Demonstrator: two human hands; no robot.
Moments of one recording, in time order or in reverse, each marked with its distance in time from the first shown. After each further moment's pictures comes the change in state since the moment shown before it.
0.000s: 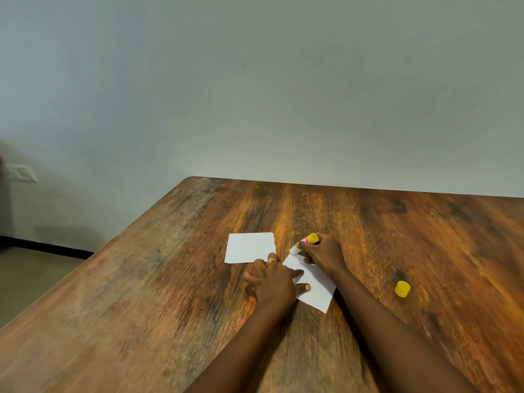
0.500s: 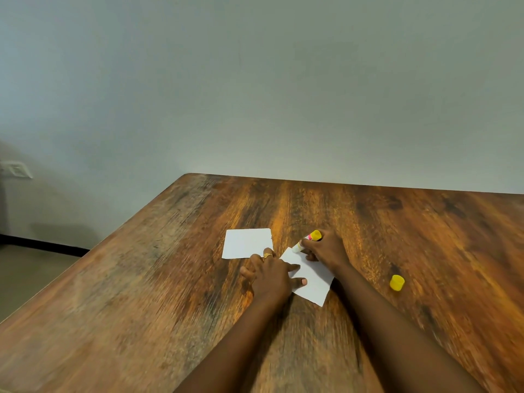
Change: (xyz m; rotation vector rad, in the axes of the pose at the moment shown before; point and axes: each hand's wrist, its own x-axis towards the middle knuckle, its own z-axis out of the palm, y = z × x) left_hand 0.001 -0.002 0.001 -0.037 0.006 -0.010; right_hand -0.002 0.001 -0.011 -0.041 0.004 0.018
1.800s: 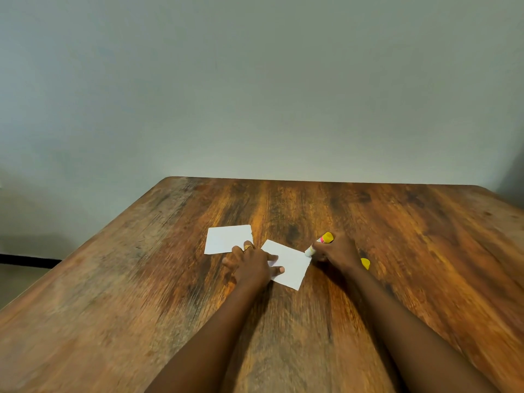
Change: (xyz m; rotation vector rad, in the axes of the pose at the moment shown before) left_hand -0.005 0.005 -0.004 -0.007 0.028 0.002; right_hand -0.041 0.018 -0.067 -0.146 0.082 0.075
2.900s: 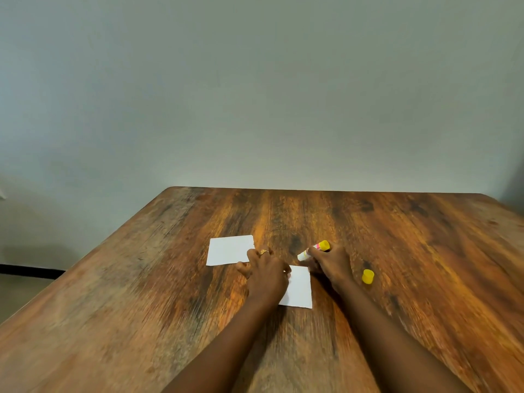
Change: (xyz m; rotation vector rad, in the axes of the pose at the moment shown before) left_hand -0.012 0.023 -0.001 0.027 0.199 0.131; right_hand -0.001 -0.005 0.026 0.241 0.113 0.058
